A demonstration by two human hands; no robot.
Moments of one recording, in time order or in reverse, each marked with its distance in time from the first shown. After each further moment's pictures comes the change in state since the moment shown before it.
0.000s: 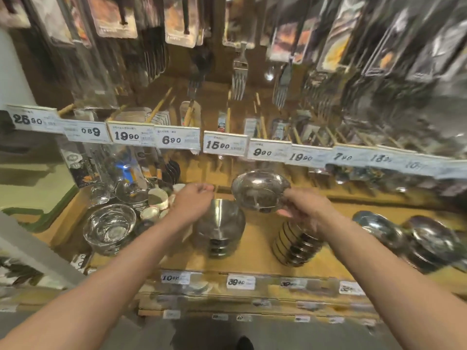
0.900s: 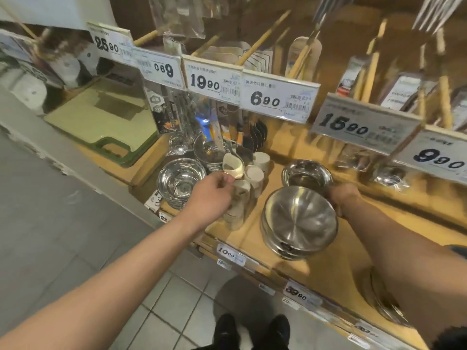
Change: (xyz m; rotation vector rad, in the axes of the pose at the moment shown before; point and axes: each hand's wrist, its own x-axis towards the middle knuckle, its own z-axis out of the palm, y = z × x) left_hand 0.022 -0.088 -0.046 -0.029 0.252 -0.256; right_hand 0.244 0.089 0.125 -0.565 -0.096 0.138
